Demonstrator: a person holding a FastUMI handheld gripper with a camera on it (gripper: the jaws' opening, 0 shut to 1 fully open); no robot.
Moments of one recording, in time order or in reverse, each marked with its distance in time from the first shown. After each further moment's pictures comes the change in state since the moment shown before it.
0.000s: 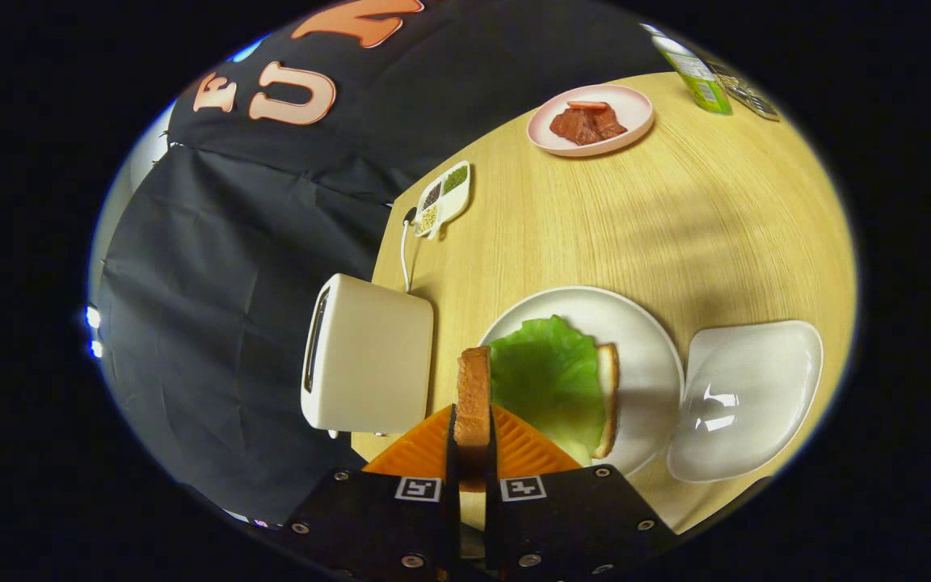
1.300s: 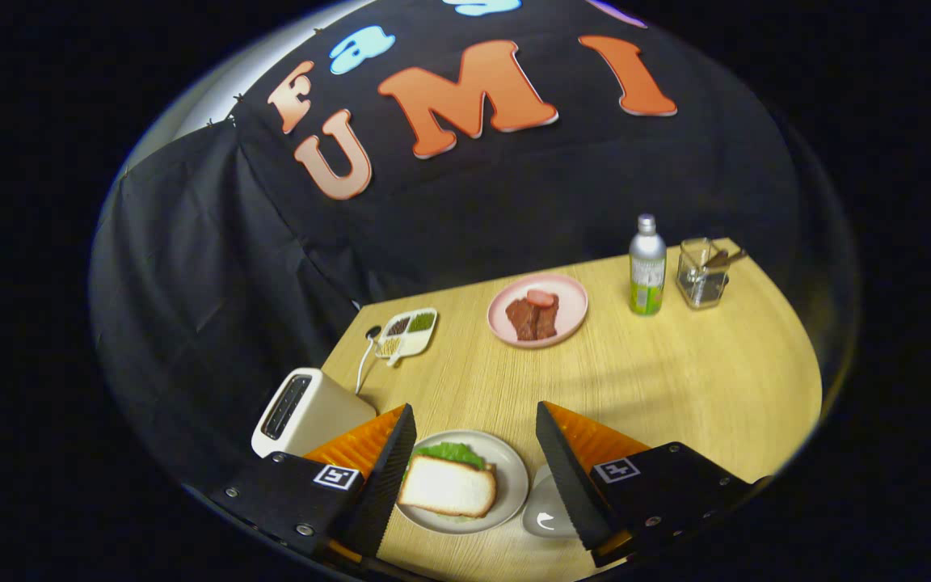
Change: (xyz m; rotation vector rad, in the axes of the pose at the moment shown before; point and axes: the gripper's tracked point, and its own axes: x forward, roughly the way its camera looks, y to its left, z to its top) arm -0.175 0.032 0.140 -0.366 -0.567 -0.327
